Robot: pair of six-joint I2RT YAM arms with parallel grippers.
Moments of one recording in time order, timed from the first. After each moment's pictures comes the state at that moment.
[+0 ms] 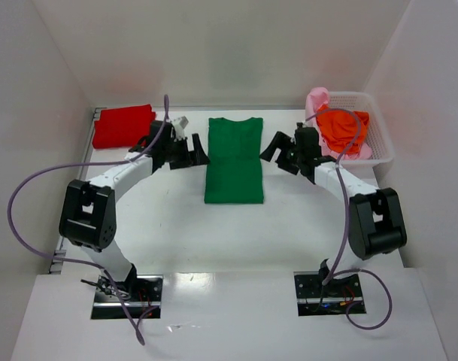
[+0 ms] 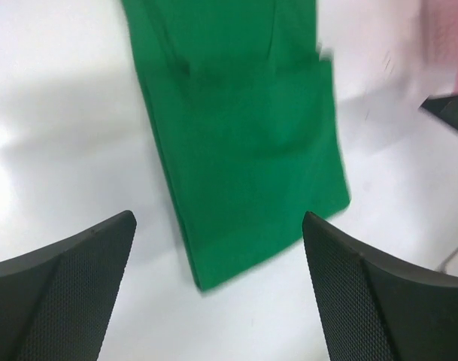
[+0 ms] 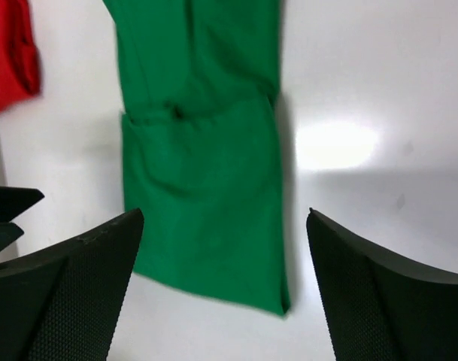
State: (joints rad) left arm -0.24 1.70 1.21 -0.21 0.40 -0.42; right arm 0.22 1.59 1.01 -0.06 -0.20 0.66
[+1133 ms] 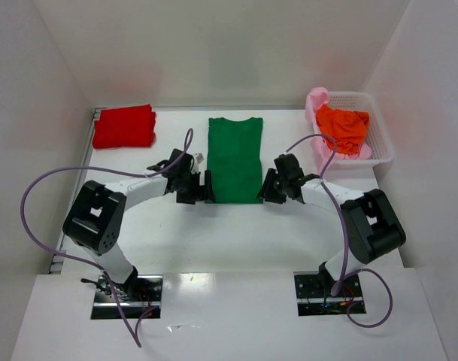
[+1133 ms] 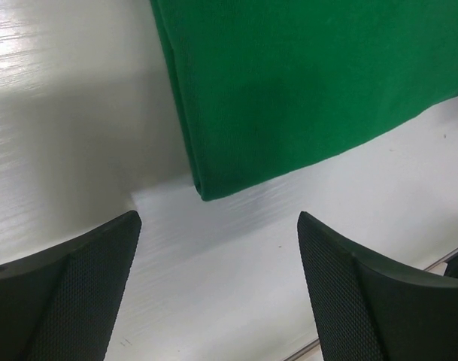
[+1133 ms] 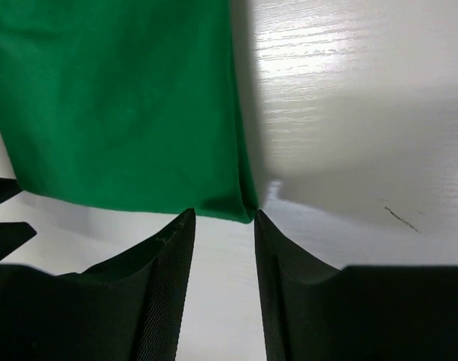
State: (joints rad) left arm -0.42 1.68 0.97 -0.31 0.30 -0.46; right arm 0.41 1.55 0.78 -0.17 -0.11 0.71
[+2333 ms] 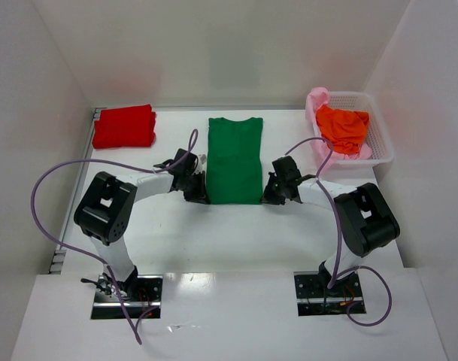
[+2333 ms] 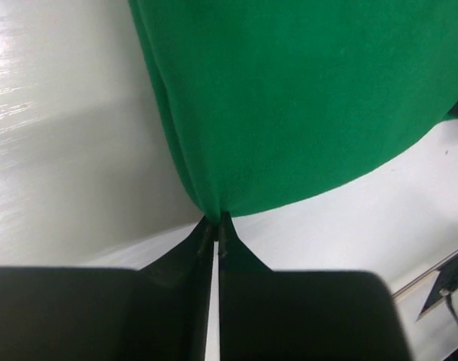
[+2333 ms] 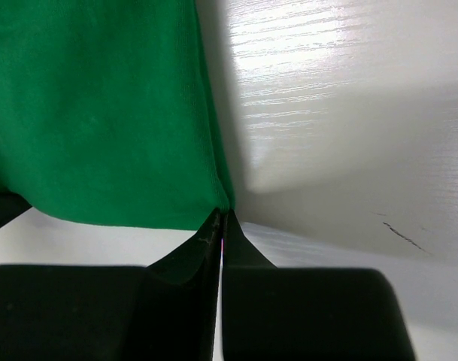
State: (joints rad) left arm -0.42 1.79 1.01 -0.27 0.33 -0.48; right arm 0.41 1.61 0.78 -0.14 -0.11 0.73
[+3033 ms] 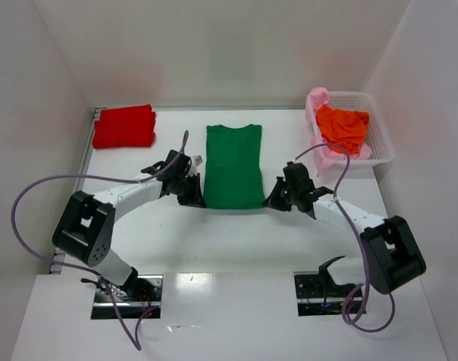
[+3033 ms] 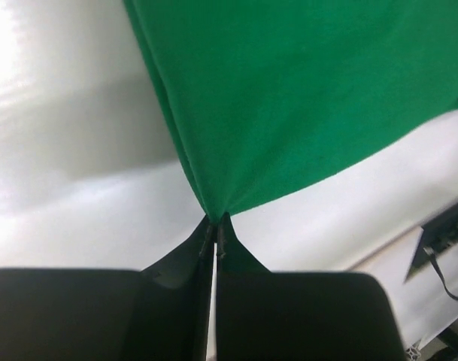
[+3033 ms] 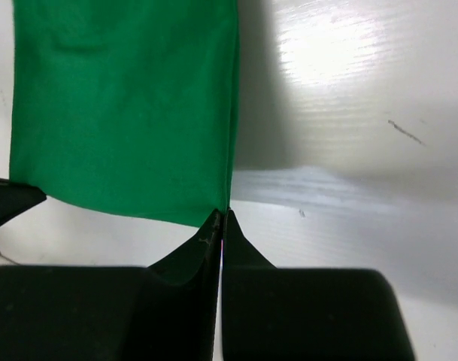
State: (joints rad) left arm -0.43 1.60 0.95 -0.40 0.35 -0.48; right arm 0.41 1.33 0.64 -0.17 -0.15 0.78
